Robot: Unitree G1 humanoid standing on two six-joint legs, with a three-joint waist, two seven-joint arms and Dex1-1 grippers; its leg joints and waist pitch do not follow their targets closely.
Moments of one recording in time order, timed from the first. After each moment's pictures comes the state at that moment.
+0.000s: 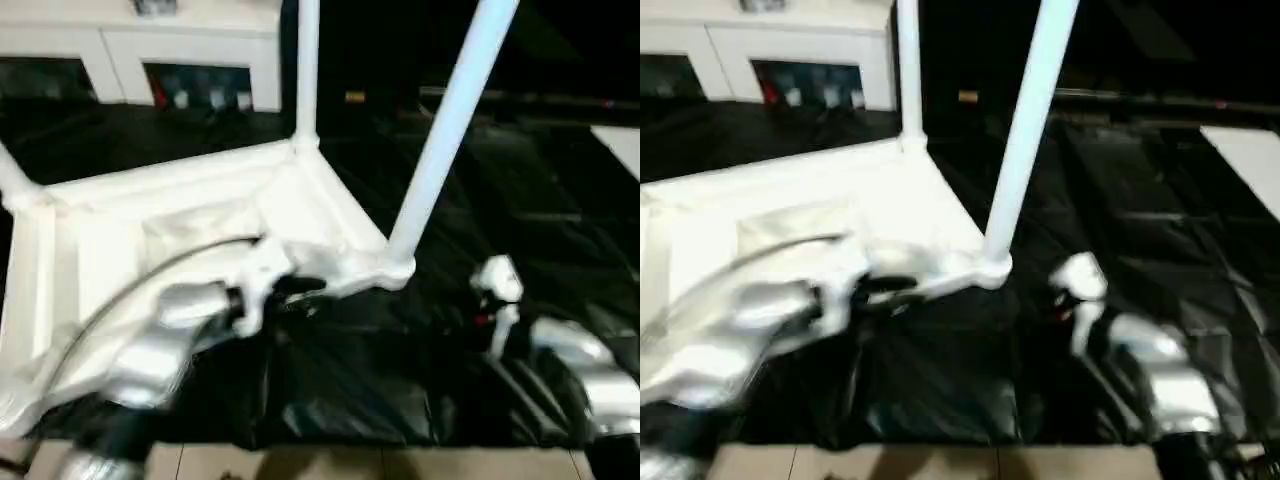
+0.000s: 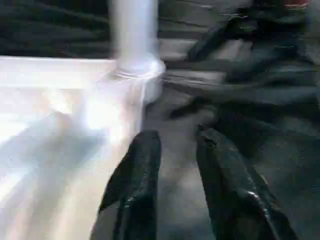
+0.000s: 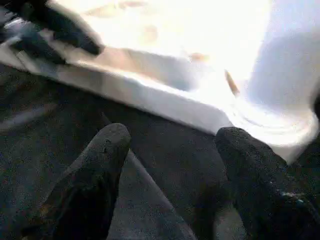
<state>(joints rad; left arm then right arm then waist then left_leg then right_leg) -0.24 0.41 -0.15 -0.11 -0.17 0.48 -1.04 -0.21 -0.40 0.04 0.24 0.31 0.21 1.01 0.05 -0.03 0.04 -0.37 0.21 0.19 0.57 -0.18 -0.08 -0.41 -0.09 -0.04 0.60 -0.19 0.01</state>
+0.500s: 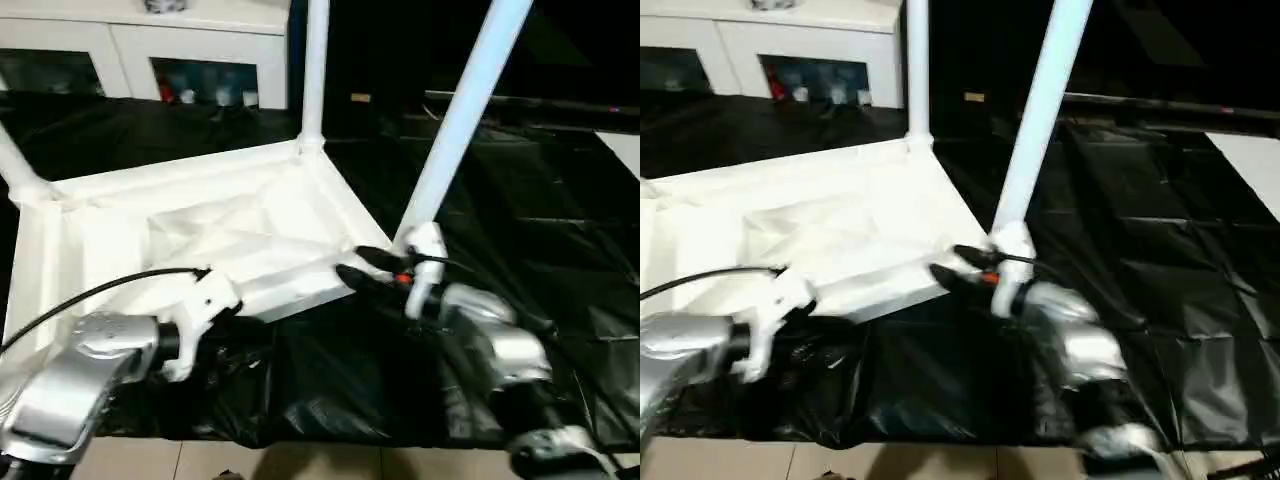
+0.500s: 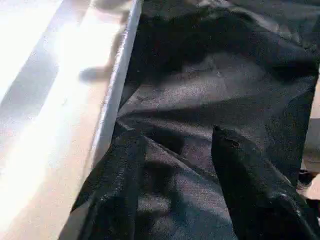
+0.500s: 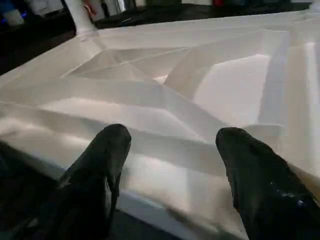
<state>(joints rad) -0.10 0.64 -0.10 -0.31 -0.17 0.75 -1.03 -0.49 -0.09 0.07 0.54 0.26 0.18 0.74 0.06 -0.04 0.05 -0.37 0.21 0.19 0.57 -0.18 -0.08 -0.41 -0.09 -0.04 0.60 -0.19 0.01</state>
